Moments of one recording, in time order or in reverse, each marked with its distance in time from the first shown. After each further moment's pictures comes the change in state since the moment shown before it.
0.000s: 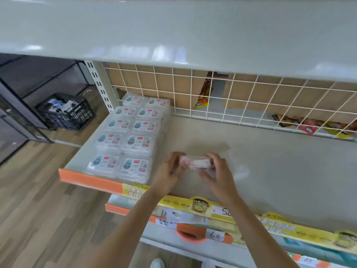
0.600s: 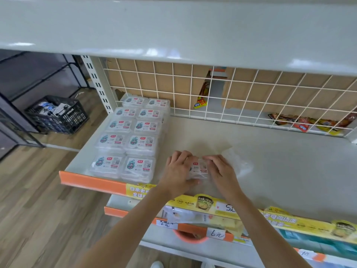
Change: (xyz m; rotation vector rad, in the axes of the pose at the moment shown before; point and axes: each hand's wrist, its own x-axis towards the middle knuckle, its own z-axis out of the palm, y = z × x) left_hand 0.002 -0.002 0.004 0.569 -0.084 0.373; right_hand 0.001 -0.004 0.000 -0.052 0.017 0.057
